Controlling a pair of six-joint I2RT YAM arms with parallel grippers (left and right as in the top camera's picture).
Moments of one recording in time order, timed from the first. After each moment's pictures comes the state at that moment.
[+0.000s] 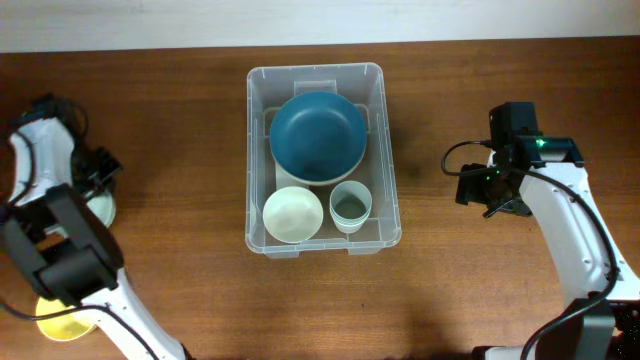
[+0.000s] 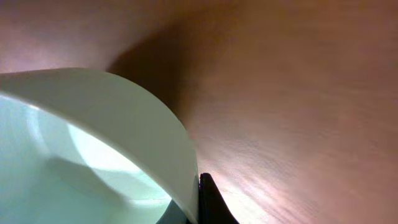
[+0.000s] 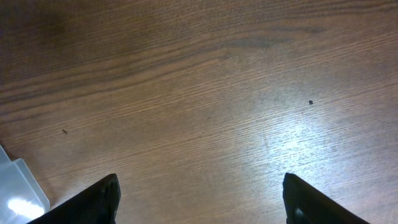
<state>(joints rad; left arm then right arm) 0.43 2.20 1.82 -1.19 -0.08 -0.32 -0.04 1.56 1.24 -1.08 0.11 0.24</state>
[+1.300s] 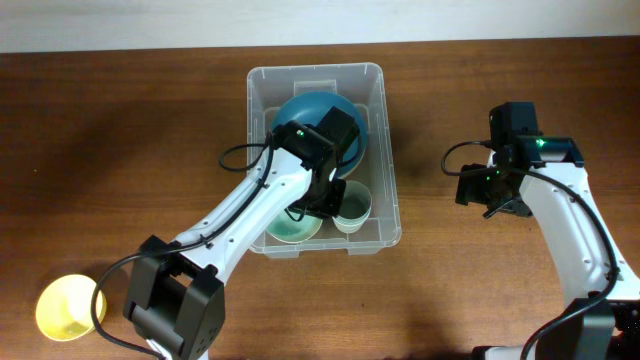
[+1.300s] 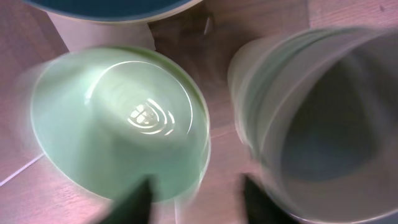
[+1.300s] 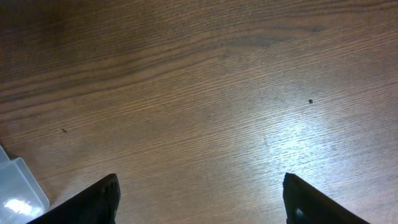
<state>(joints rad) -0.63 1.89 1.62 -1.23 0.03 -0.34 -0.04 1.56 1.24 -1.09 0.11 0.24</state>
